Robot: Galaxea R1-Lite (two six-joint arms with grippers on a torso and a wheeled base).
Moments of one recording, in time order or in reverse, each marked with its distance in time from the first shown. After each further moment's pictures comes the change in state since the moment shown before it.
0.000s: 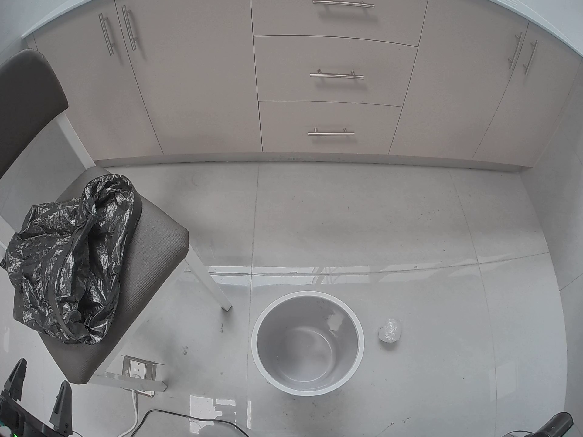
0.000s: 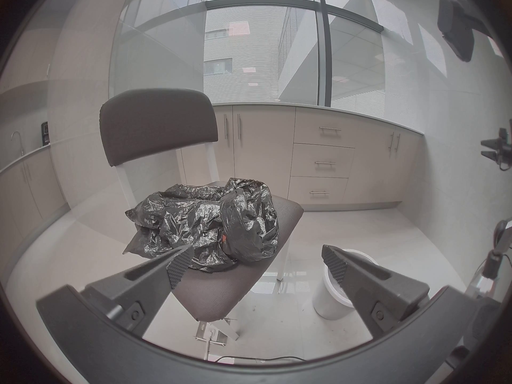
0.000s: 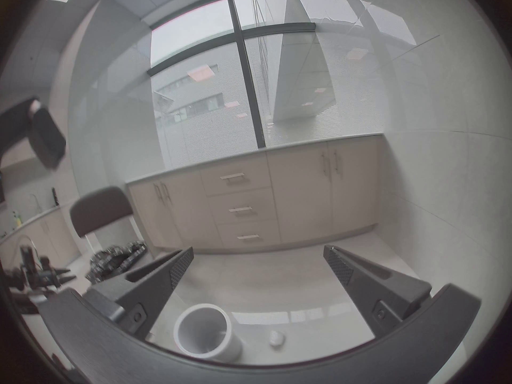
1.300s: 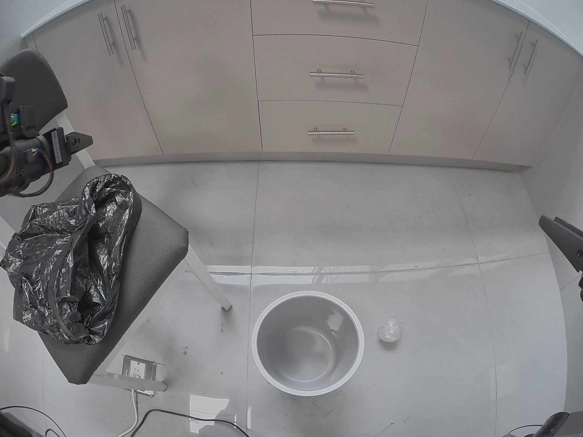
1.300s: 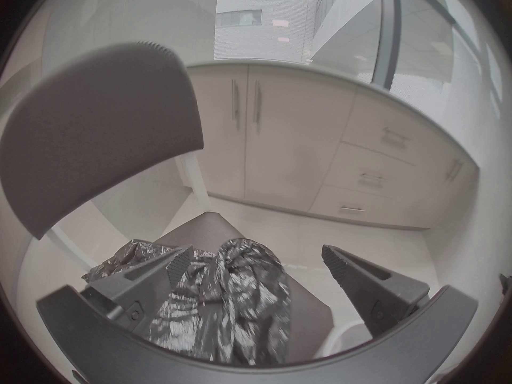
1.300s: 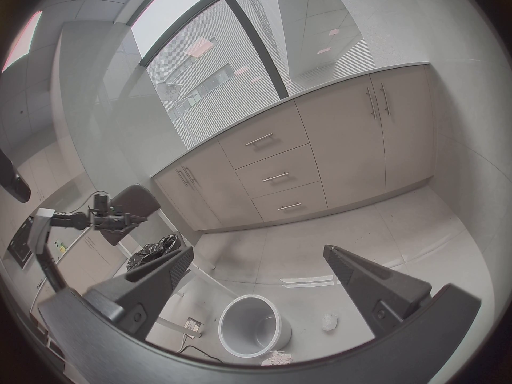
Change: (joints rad) left arm 0.082 1.461 -1.197 0.024 0.012 -0.134; right arm 0.195 0.597 0.034 -0.440 0.069 0.135
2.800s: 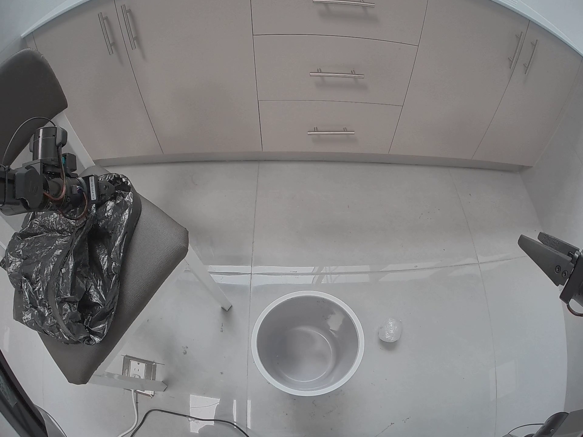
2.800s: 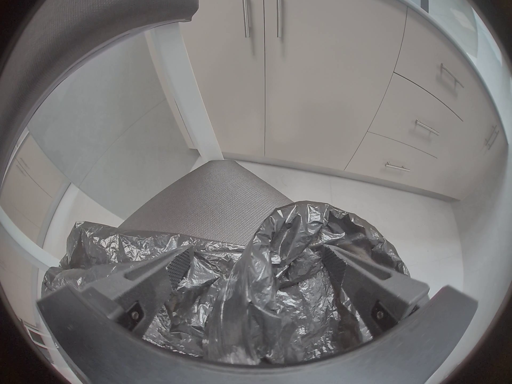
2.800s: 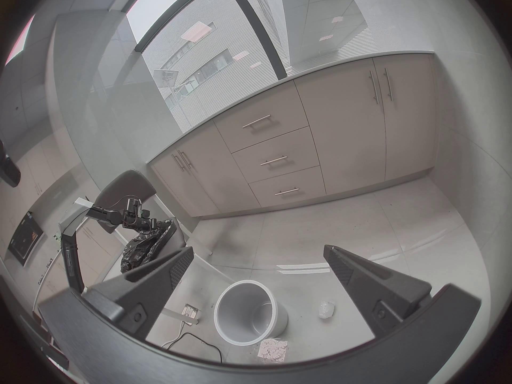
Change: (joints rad) left arm 0.108 0.458 -0.150 -0.071 -0.040 0.097; right arm 0.011 0.065 0.044 -0.023 0.003 -0.019
